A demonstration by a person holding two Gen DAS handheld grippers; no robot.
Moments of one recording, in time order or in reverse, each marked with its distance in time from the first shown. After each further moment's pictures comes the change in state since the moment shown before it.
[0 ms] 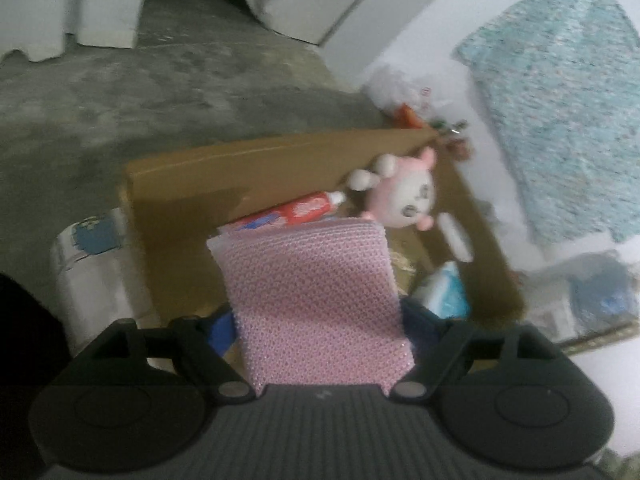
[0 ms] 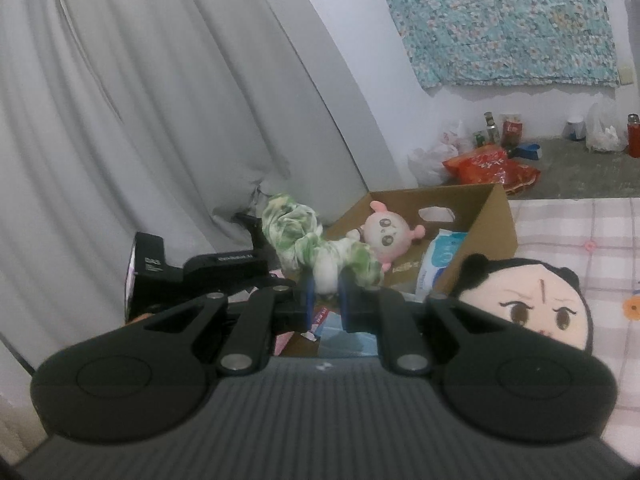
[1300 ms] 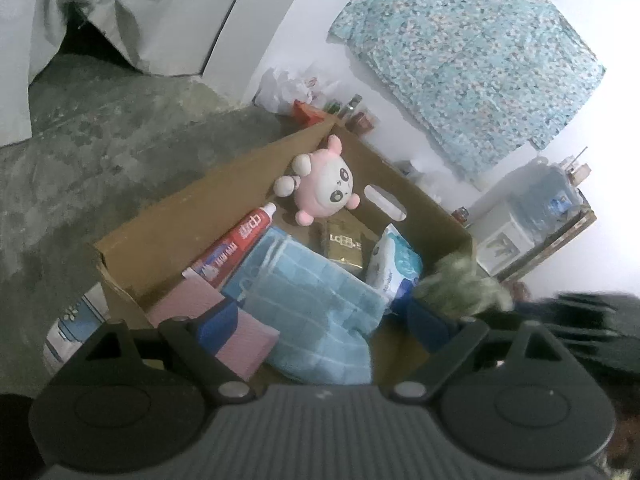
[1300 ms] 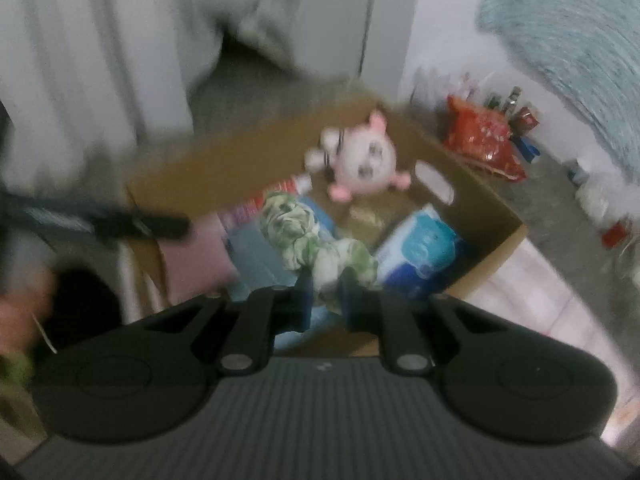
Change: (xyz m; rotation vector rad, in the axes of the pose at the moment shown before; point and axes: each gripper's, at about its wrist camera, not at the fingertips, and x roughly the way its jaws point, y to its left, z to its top) left arm -0.029 0.011 0.000 0.403 -0.022 -0.239; right arm 0.175 0.047 0.044 -0.602 0.577 -0.211
